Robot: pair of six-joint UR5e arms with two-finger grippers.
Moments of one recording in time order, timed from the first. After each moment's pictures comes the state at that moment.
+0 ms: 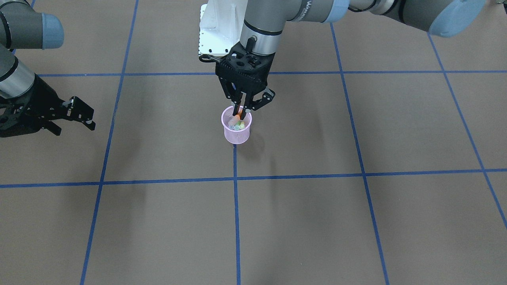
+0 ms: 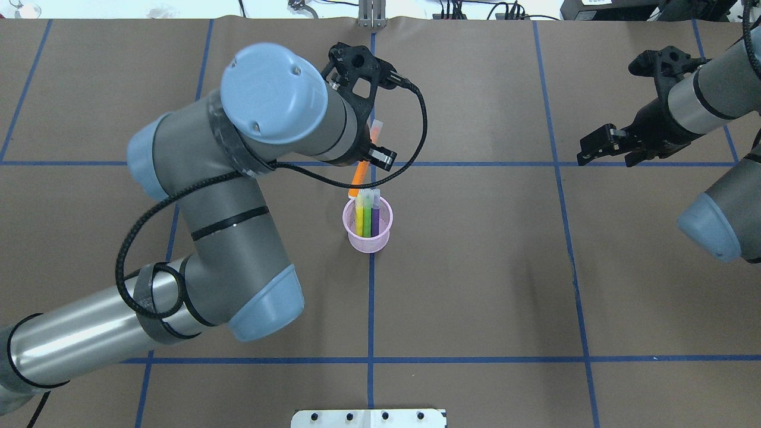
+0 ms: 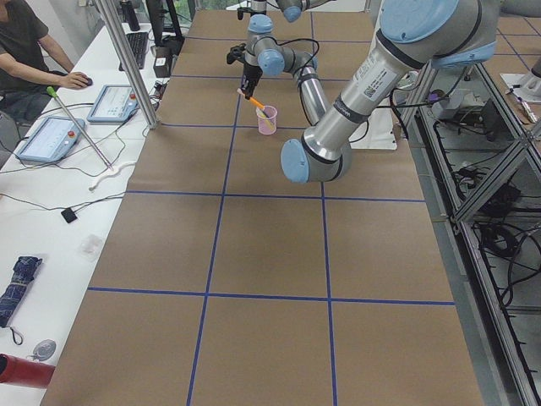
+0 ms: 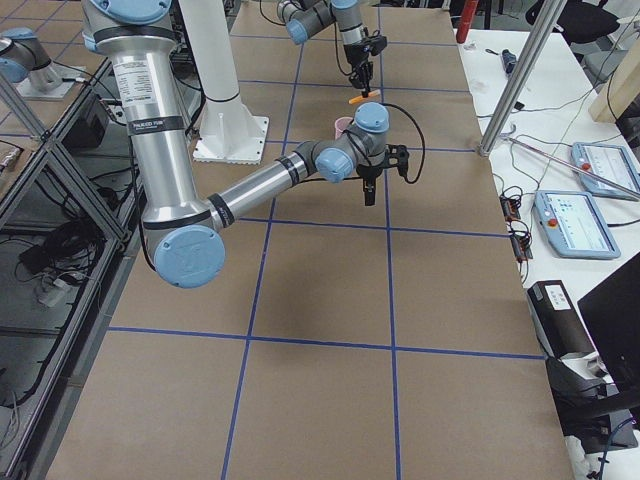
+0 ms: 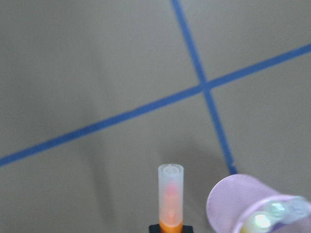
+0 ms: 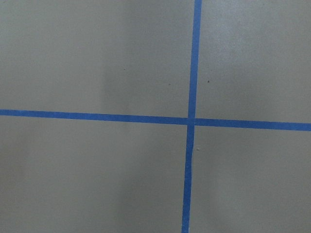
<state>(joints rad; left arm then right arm) -0.55 -2.40 -1.75 -1.65 -1.68 -0.72 1.00 -1.38 1.88 -1.36 2.24 0.83</state>
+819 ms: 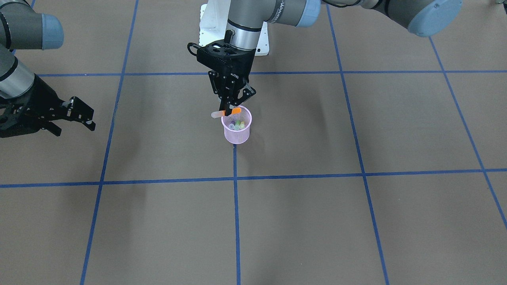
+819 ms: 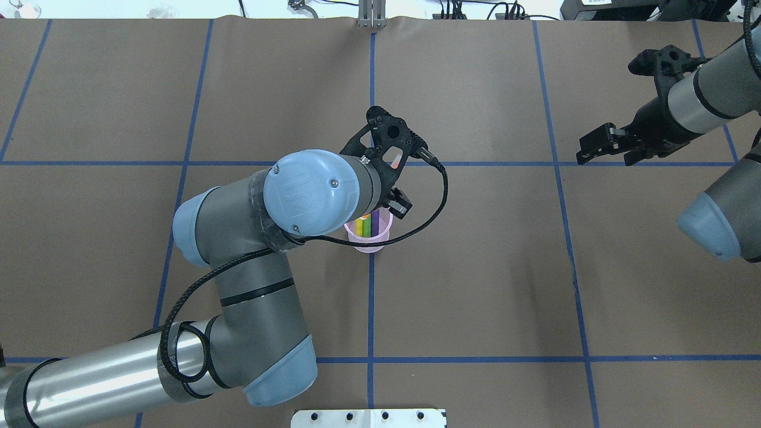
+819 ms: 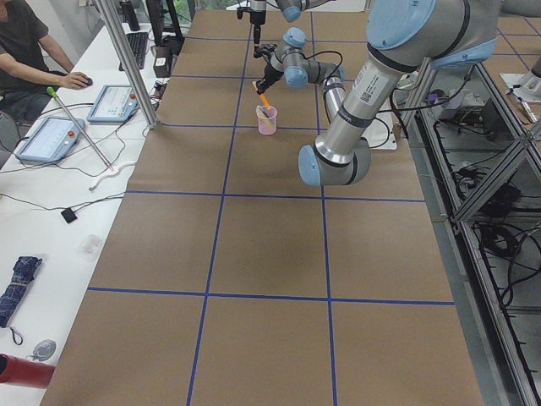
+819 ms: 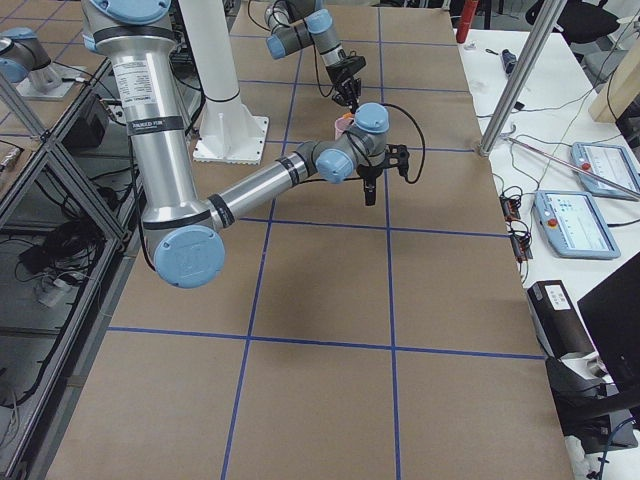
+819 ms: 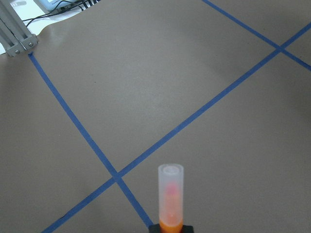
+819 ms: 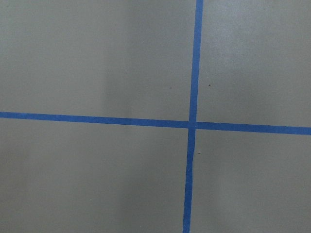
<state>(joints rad) -0.43 -2.37 -1.73 -1.74 -1.48 -0.59 1.00 -1.38 1.87 -1.35 2.24 0.83</state>
